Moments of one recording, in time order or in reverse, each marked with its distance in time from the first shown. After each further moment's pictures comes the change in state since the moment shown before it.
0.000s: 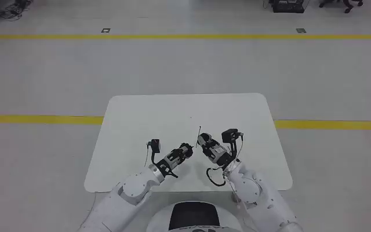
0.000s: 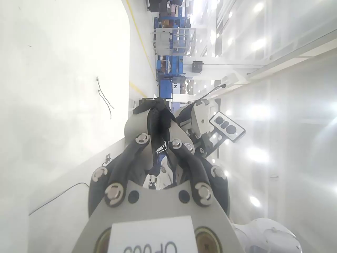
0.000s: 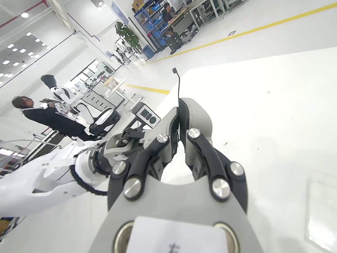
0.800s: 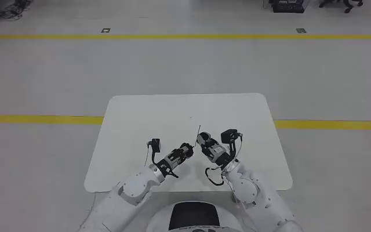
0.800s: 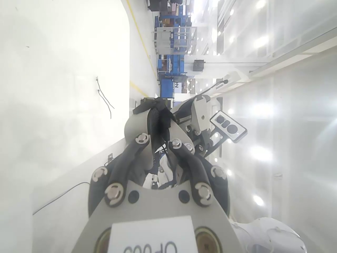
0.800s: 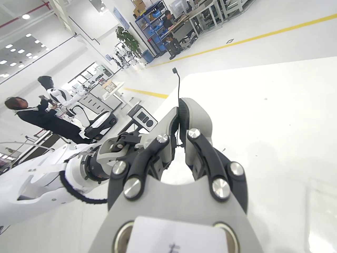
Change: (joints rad) left arm 0.001 0.001 -0.001 -0.012 0.022 0.009 0.001; right arm 0.022 0.010 -0.035 0.027 -0.017 0.000 -0.064
